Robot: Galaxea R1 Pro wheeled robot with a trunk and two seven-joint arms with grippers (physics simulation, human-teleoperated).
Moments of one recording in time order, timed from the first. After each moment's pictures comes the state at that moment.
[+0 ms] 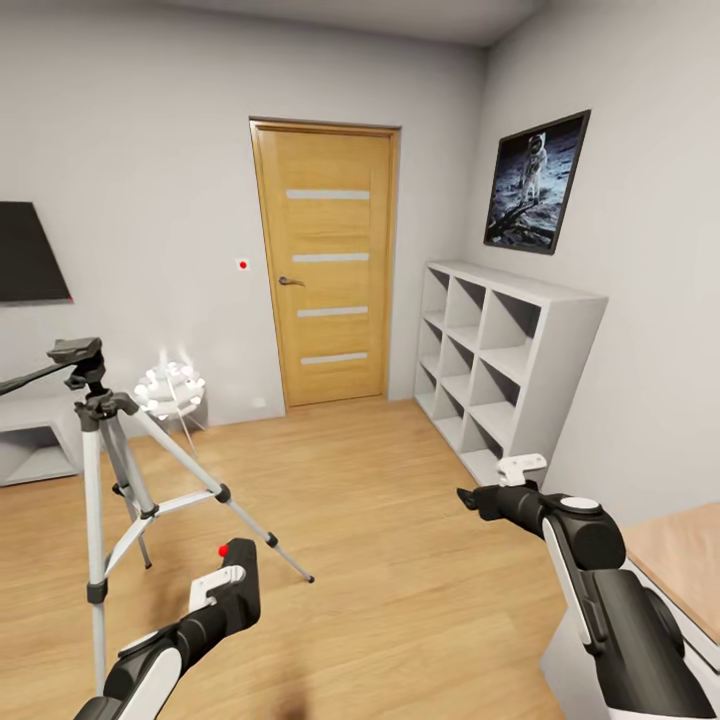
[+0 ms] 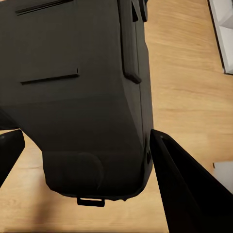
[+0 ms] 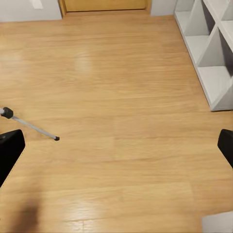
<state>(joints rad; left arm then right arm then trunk) -0.15 0.17 -0.18 -1.30 0.71 0.50 0.23 -0.42 -0.06 -0.04 -1.61 0.14 0.94 0.34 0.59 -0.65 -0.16</state>
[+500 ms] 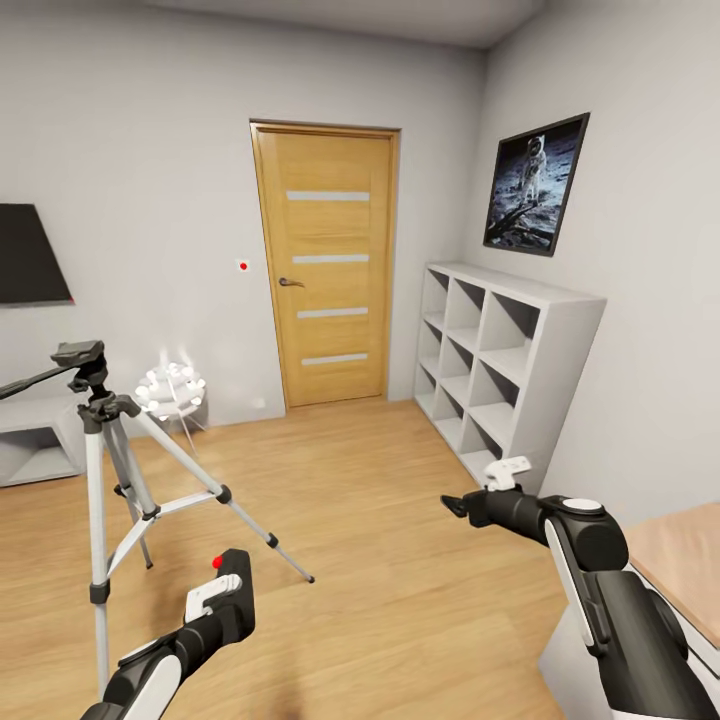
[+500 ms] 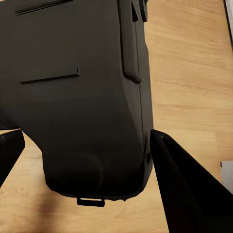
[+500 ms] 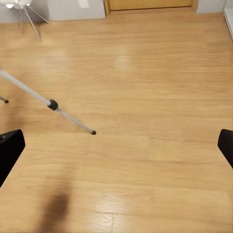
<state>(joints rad) -0.15 0.16 -0.17 -1.24 0.71 0.48 0.24 -0.42 -0.07 -0.04 -1.61 0.15 0.94 0.53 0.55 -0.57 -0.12</state>
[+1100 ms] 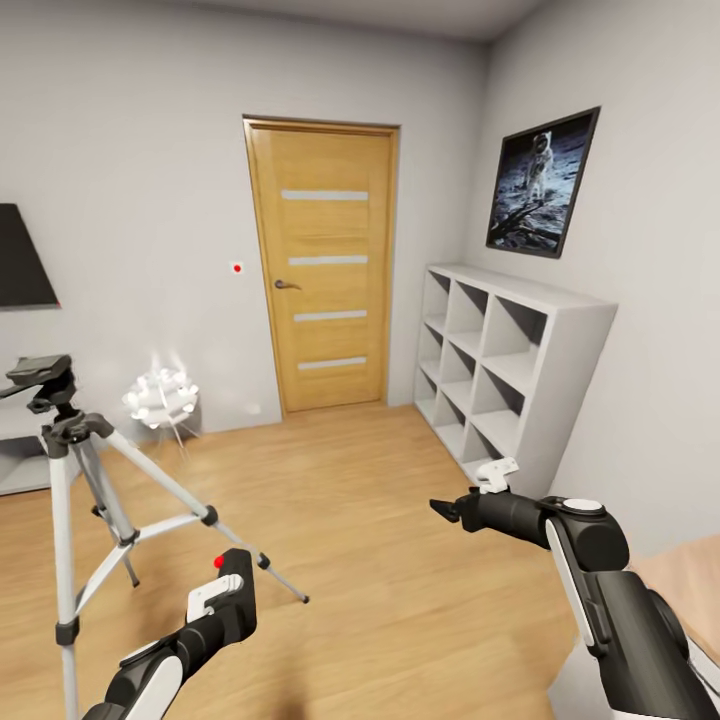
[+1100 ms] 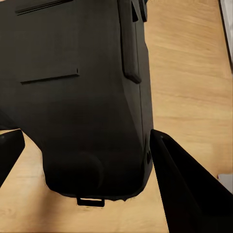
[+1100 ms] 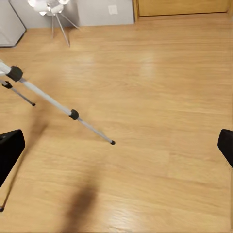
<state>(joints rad) -0.15 0.16 -0.17 -1.24 0.71 0.47 0.23 -0.42 -0.07 -0.04 -1.61 0.15 0.93 0.68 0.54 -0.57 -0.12</state>
